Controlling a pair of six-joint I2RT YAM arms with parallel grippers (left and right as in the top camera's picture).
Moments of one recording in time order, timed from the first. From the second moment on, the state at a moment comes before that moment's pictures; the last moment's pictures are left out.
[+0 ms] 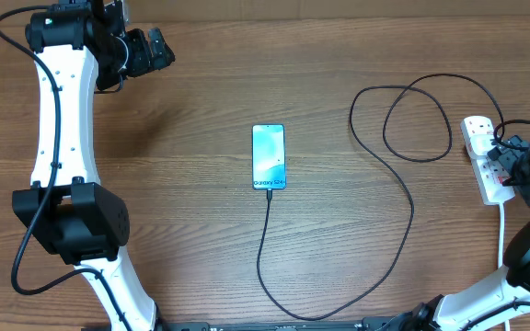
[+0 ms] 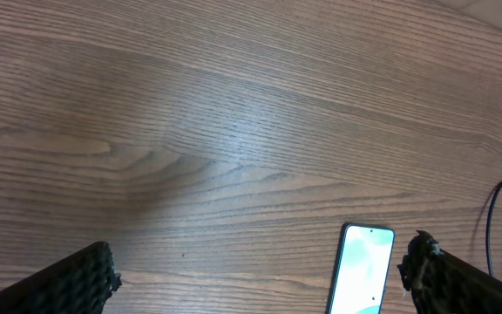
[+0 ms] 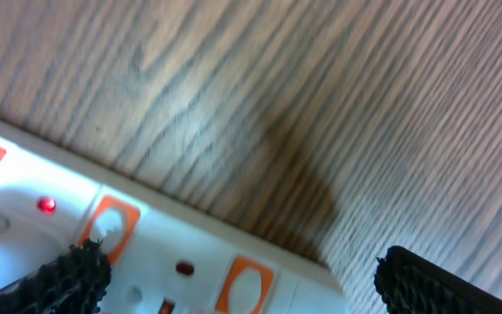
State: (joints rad) left arm 0.09 2.08 2.18 -1.23 0.24 -0.23; right arm -0.61 1.89 1.23 -0.62 0.12 0.41
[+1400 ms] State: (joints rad) left arm 0.09 2.08 2.18 -1.23 0.24 -0.23; right arm -0.44 1.74 1.19 -0.86 0.13 0.65
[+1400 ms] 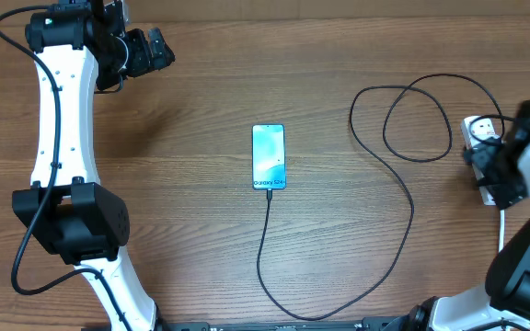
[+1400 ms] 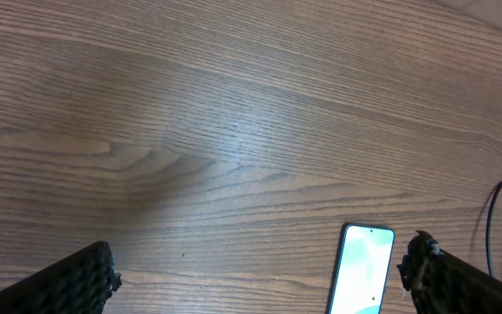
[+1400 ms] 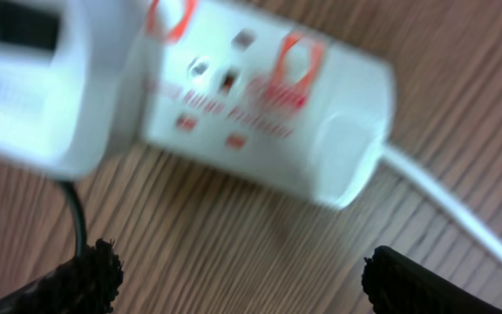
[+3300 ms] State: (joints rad) left arm 0.09 2.08 2.18 -1.23 0.24 -0.23; right arm -0.19 1.74 1.18 -0.81 -0.02 0.37
